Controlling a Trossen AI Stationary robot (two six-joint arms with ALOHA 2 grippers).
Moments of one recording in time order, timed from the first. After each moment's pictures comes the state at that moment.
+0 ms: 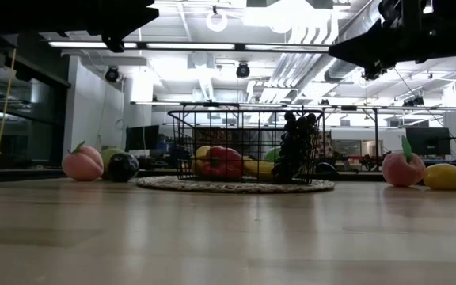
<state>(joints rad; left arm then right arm) -0.03 0.89 0.27 0.77 -0.25 0.09 -0.05 0.64 0.21 0.45 0.16 -0.07</state>
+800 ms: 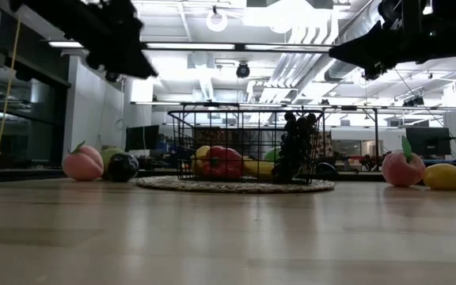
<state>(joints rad) 0.10 0.95 0.60 -0.19 -0.72 -0.22 -0.05 0.64 0.22 0.44 0.16 -0.08</state>
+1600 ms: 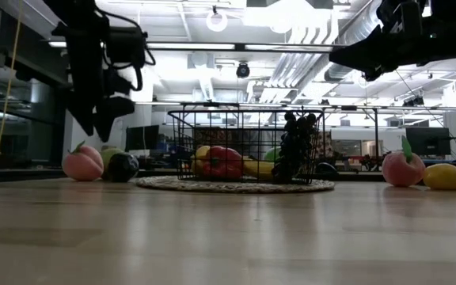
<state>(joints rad) 0.57 1.25 0.77 -0.87 -0.52 -0.55 -0.05 0.64 0.22 0.40 0.16 -0.05</state>
